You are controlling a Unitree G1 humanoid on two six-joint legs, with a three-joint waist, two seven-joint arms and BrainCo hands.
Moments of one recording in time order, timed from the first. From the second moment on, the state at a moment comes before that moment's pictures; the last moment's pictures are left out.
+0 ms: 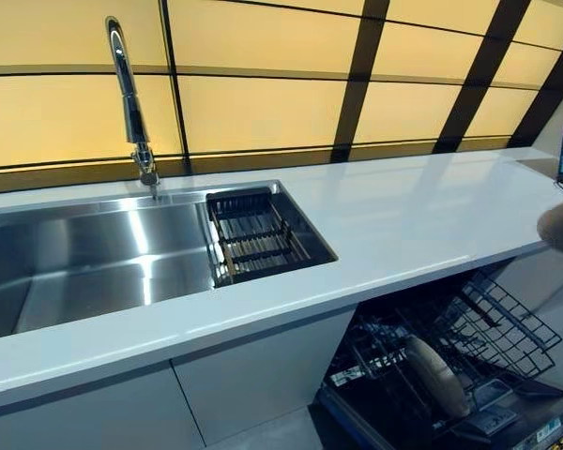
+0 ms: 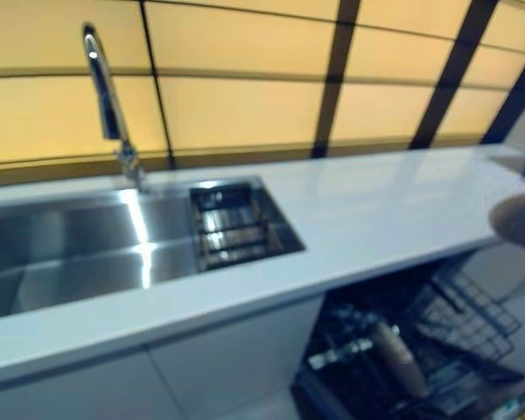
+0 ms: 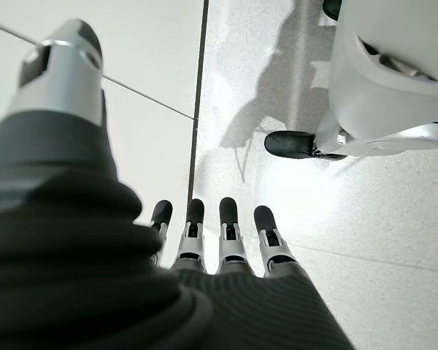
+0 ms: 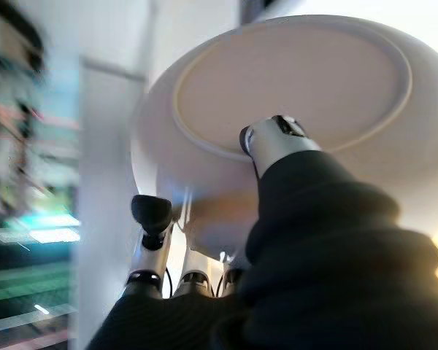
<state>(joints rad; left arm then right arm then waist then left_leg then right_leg) 0.09 0.33 -0.02 1.16 -0.52 0.06 0.00 -0.51 -1.48 0.20 0.70 -0.13 0.20 0.20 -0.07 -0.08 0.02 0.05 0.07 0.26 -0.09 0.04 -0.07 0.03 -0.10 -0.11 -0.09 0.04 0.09</state>
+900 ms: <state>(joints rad) 0.07 0.37 0.01 1.15 -0.48 0.08 -0.01 -0.06 -1.07 -0.17 0.46 0.17 0.38 0.36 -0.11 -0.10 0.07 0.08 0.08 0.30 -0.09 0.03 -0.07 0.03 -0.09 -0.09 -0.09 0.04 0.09</state>
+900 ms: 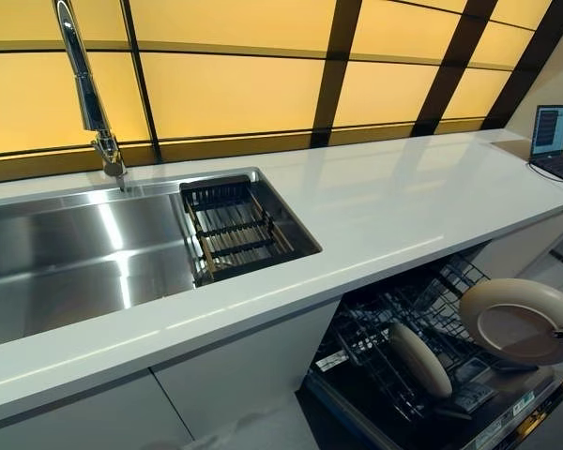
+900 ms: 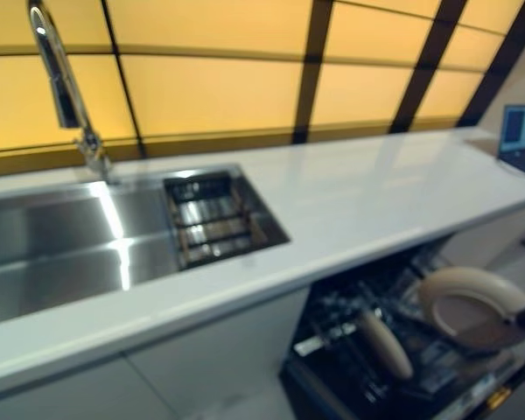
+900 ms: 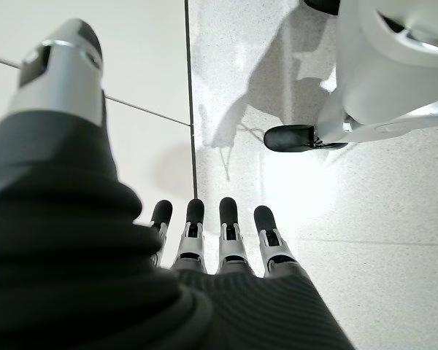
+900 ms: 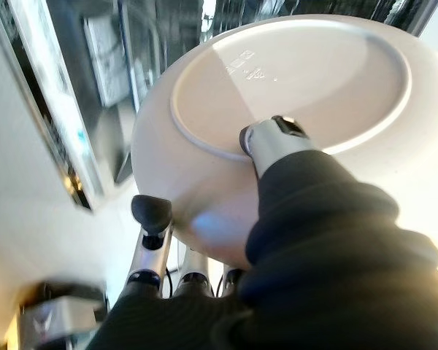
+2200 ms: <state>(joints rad) 0.09 0.34 0.03 1.15 -0.48 0.05 -0.02 0.07 -0.95 -0.18 0.16 0.19 0.46 0.33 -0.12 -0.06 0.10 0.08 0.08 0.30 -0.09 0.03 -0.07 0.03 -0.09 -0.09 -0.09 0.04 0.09</state>
